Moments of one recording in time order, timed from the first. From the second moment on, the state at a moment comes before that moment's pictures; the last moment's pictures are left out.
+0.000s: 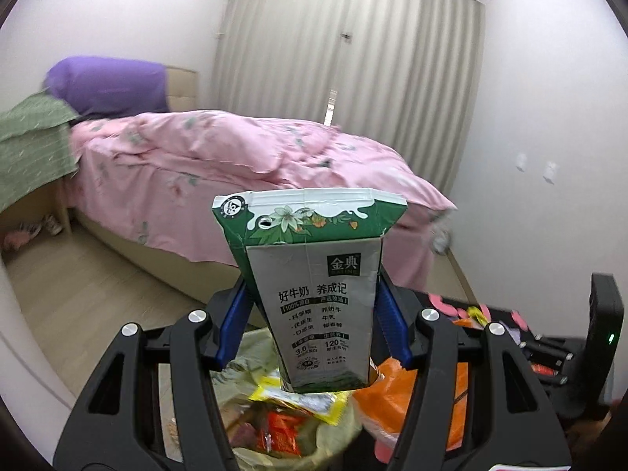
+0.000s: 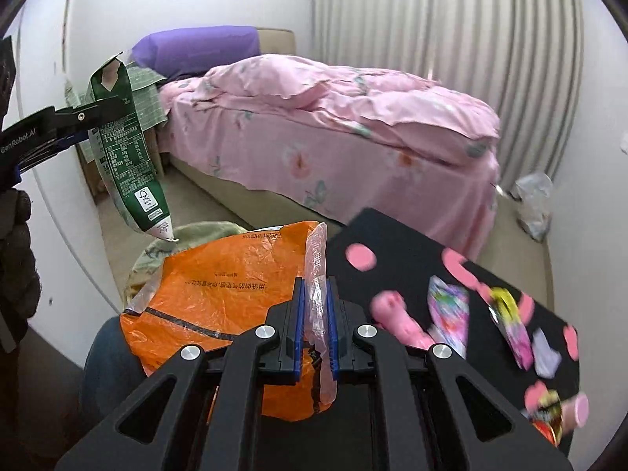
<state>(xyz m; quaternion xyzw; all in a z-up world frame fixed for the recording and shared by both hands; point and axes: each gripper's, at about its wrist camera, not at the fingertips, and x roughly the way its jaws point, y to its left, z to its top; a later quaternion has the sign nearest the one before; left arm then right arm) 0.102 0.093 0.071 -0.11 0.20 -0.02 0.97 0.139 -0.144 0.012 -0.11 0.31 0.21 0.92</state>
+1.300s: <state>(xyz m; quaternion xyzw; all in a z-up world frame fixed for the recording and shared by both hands) 0.163 0.128 -0.096 -0.16 0.39 0.03 0.90 0.248 -0.040 -0.092 -0.08 0.43 0.36 0.82</state>
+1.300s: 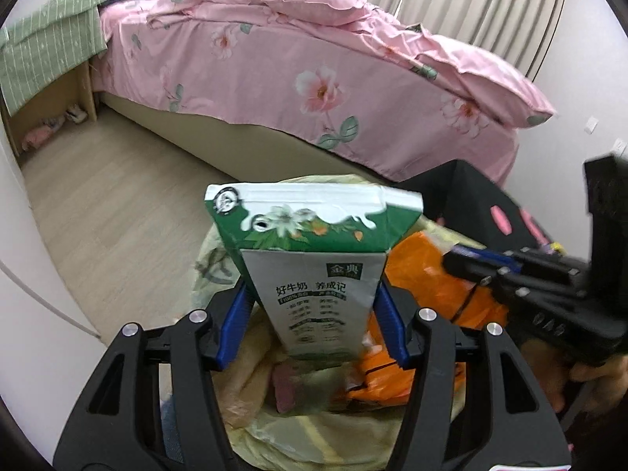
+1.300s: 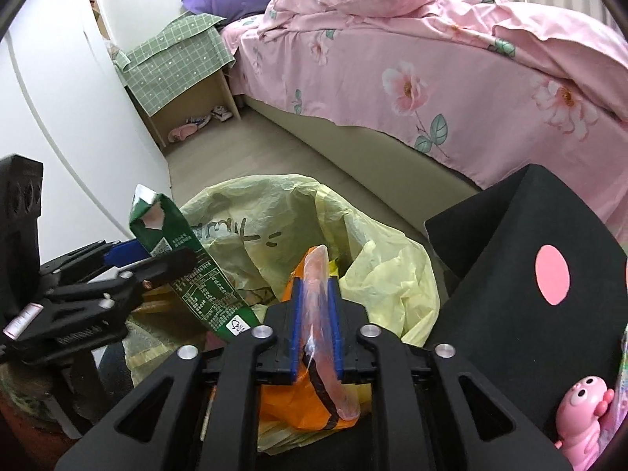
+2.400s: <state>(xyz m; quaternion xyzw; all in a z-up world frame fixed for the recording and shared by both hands) 0.135 -0.082 -0.030 -0.07 0.35 -0.22 0.91 0.078 -0.378 -0.028 -0.04 0.32 0.07 0.94</state>
